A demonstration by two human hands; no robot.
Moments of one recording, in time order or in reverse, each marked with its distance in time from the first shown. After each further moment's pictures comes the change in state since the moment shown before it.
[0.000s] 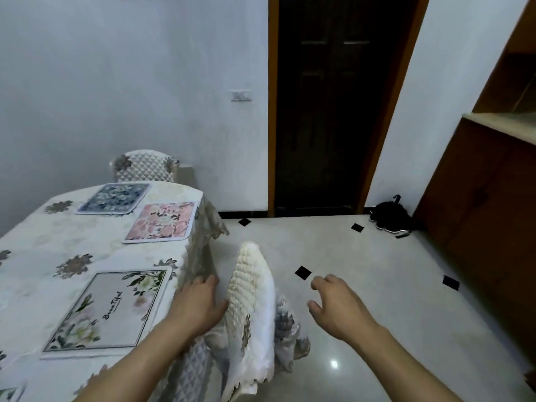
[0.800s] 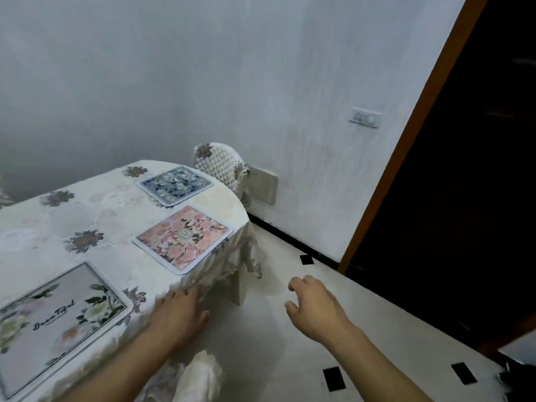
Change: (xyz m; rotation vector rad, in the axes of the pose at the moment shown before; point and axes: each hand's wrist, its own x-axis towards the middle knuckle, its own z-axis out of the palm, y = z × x) left_hand 0.360 0.029 0.028 -0.123 -0.021 -0.708; right_hand 0.530 0.054 -0.007 -0.016 -0.260 -0.639
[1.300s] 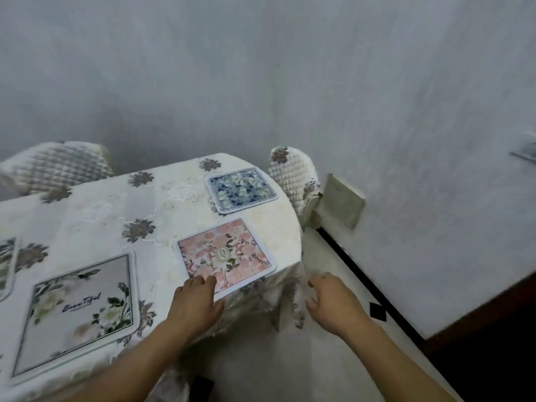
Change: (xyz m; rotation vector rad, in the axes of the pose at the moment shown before) left_hand 0.197 0.034 -0.031 -0.063 0.125 -0.404; right_hand 0.332 0.066 0.007 0.016 -0.180 -0.386
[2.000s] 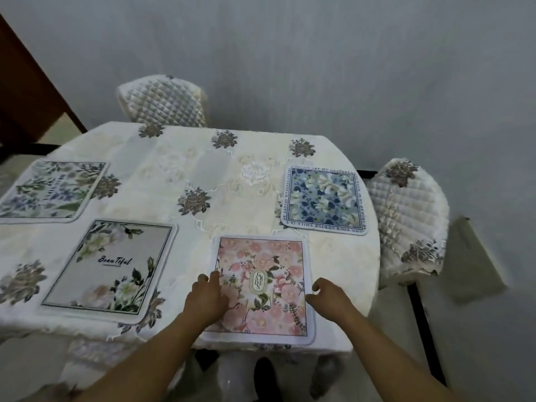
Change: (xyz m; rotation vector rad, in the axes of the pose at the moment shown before) left_hand 0.184 -0.060 0.093 -0.420 -0.185 -0.740; right_hand 0.350 -0.014 0.093 0.125 -0.635 -0.059
